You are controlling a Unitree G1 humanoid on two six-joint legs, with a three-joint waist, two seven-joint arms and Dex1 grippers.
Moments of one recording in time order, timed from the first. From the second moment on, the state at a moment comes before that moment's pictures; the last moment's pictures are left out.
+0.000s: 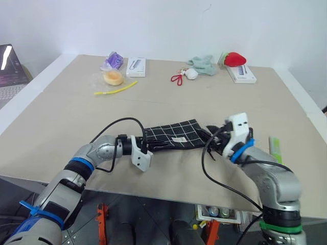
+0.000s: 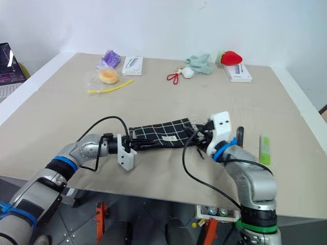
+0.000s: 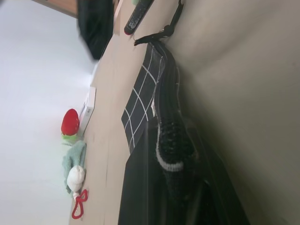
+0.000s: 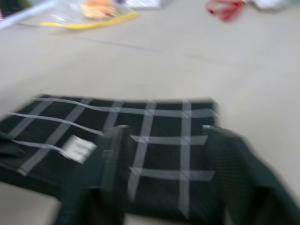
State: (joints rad) left arm -0.78 0.47 -0.44 0.80 0.49 -1.11 -0.47; right arm -0.25 -0.41 -0.23 -0.40 0.45 0.90 0.40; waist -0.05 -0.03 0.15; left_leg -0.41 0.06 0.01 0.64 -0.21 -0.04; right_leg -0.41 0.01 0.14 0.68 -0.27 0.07
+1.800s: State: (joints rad) left arm -0.67 0.41 -0.41 0.64 0.30 -0.93 -0.60; right arm -0.17 -0.56 0.08 -0.52 0.41 0.98 0.48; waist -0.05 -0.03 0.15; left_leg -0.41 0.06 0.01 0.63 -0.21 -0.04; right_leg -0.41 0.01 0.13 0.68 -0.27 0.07
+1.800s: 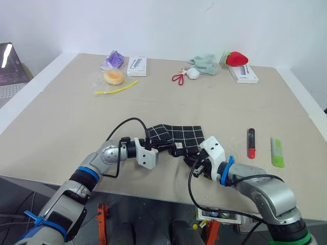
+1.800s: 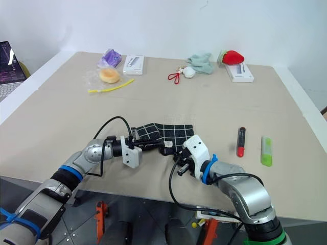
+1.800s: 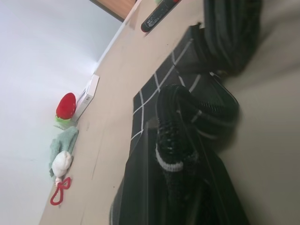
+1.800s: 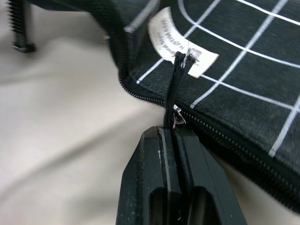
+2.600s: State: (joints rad) left arm -0.64 0.41 -0.41 0.58 0.27 -0.88 -0.62; right arm -0.15 -0.55 -0.04 -0.57 0.48 0.97 0.52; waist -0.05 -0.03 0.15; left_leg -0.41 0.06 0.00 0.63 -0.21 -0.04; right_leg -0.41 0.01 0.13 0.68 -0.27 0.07
